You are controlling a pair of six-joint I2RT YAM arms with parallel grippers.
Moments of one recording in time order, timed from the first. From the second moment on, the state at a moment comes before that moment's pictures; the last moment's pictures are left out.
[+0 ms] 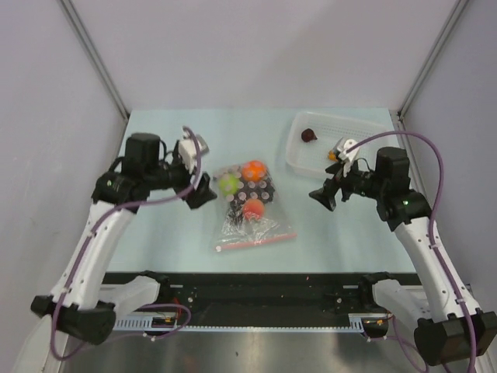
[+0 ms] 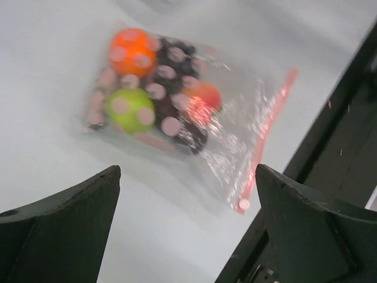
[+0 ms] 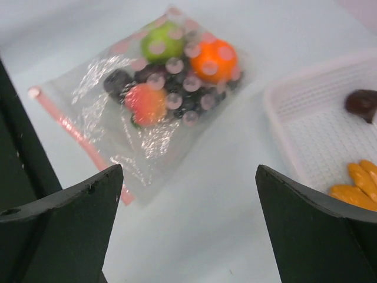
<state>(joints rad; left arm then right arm) -0.37 1.02 1.23 -0.91 0.55 0.41 0.20 0.94 0.95 -0.49 -0.75 -0.39</state>
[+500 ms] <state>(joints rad) -0.01 1.30 1.24 -0.78 0.54 0.14 -0.15 1.24 1.11 -0.45 -0.60 -0.04</state>
